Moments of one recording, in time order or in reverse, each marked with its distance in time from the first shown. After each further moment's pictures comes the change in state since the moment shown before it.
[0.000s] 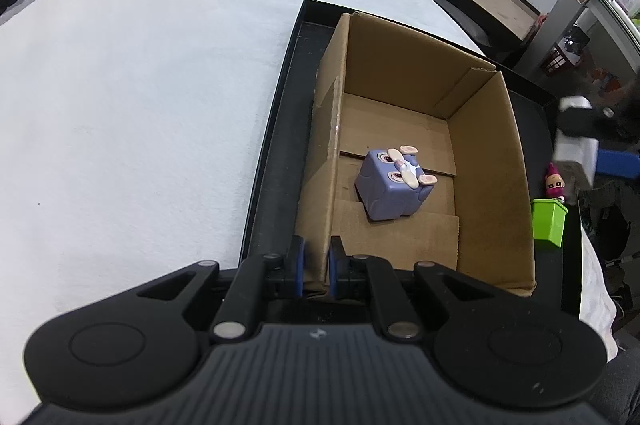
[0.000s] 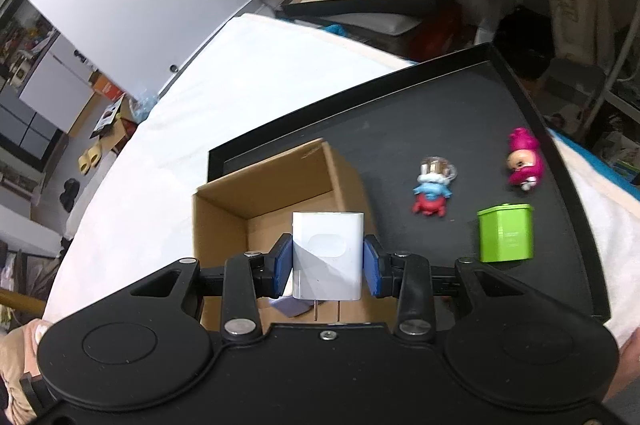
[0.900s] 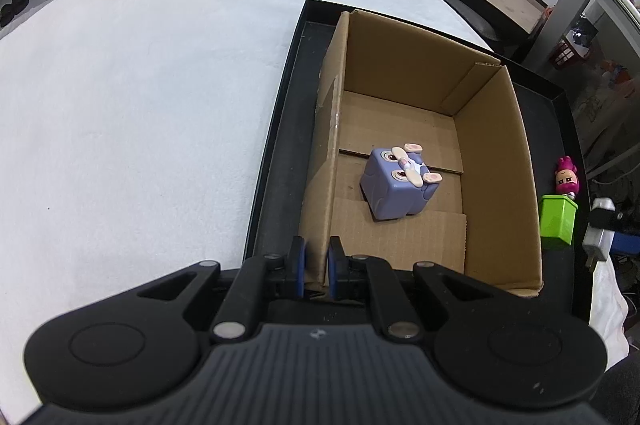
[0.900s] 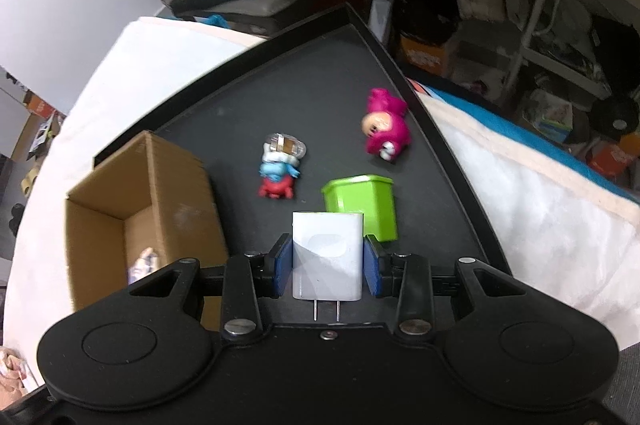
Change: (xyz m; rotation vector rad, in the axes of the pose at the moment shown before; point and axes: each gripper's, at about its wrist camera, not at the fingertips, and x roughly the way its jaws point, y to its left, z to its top) left arm 0.001 -0.008 0.002 0.013 0.005 0.047; right arm 0.003 -0.104 -0.013 0.109 0.012 -0.162
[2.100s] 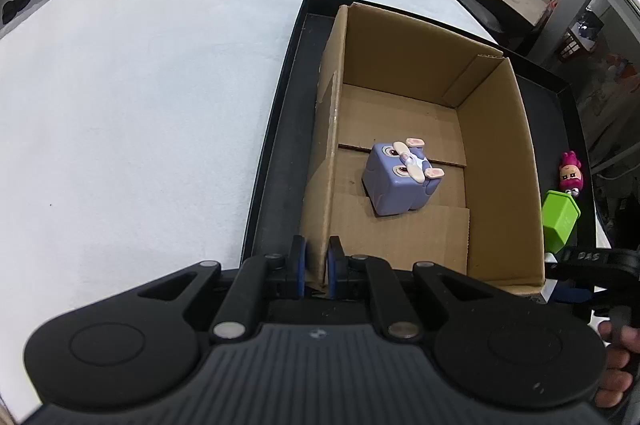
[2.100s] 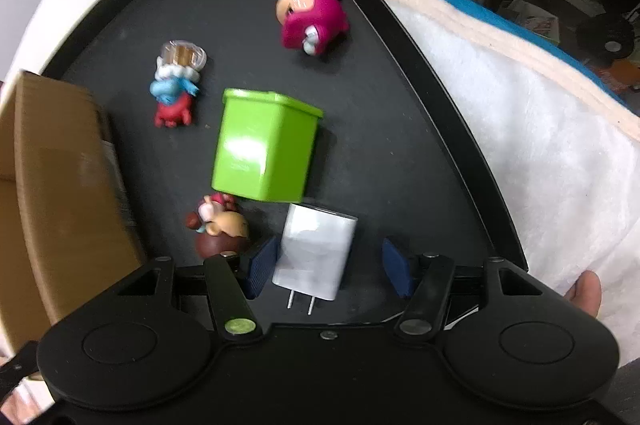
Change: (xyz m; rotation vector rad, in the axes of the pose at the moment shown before) left arm 0.004 -0.003 0.003 0.005 0.028 0.016; right arm 0.086 -0.043 -0.029 0.082 0.236 -0.130
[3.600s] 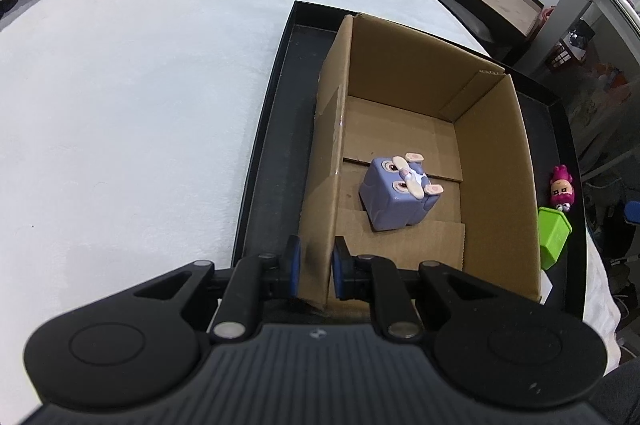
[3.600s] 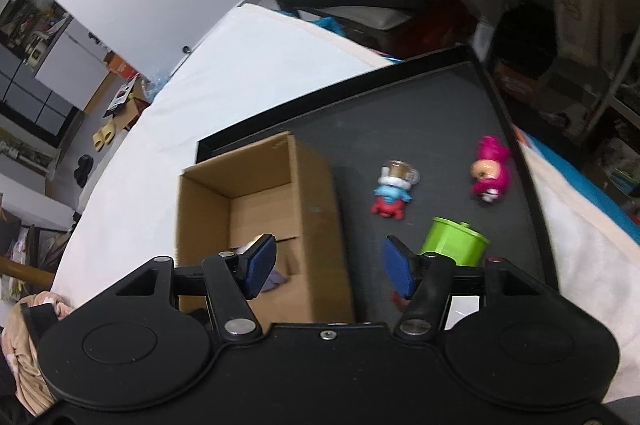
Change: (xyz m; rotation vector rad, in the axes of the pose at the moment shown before) left arm 0.001 0.009 0.010 0.005 -0.012 -0.049; right arm -0.137 0.060 0.023 -0.241 -0.187 0.317
